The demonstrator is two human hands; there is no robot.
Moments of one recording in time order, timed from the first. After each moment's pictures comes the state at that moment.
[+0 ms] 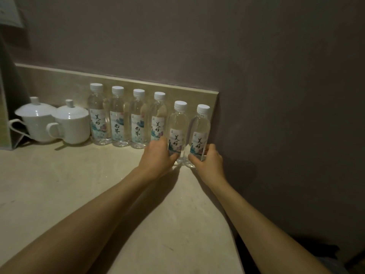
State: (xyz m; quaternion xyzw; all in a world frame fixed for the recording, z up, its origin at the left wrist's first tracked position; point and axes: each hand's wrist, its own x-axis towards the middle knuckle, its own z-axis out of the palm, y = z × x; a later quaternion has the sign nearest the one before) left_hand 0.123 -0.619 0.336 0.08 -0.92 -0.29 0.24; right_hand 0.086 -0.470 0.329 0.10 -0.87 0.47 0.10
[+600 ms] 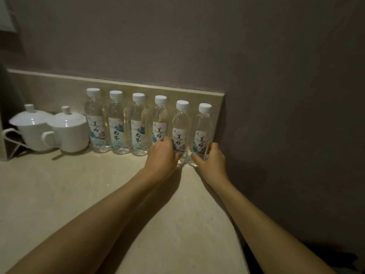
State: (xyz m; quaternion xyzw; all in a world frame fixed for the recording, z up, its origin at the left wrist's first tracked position) left_hand 0.090 -0.623 0.340 0.10 -0.93 -0.27 0.23; right_hand 0.049 -0.484 0.329 0.10 -0.87 0.47 0.10
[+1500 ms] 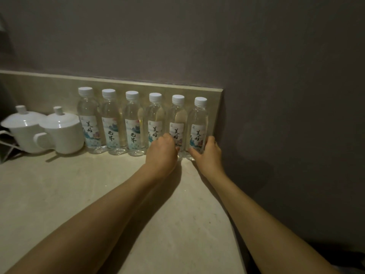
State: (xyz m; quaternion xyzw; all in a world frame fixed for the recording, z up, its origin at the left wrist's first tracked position) left_hand 0.064 -0.616 0.339 0.14 -0.95 -0.19 0.23; right_hand 0.028 -0.492 0.332 0.10 -0.87 0.48 0.11
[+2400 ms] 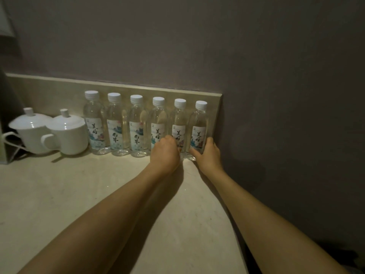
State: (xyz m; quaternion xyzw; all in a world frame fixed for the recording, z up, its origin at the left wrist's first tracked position) left_hand 0.063 -0.617 0.343 0.14 -0.95 -0.21 0.21; right_hand 0.030 -0.494 0.337 0.09 -0.88 0.46 0.10
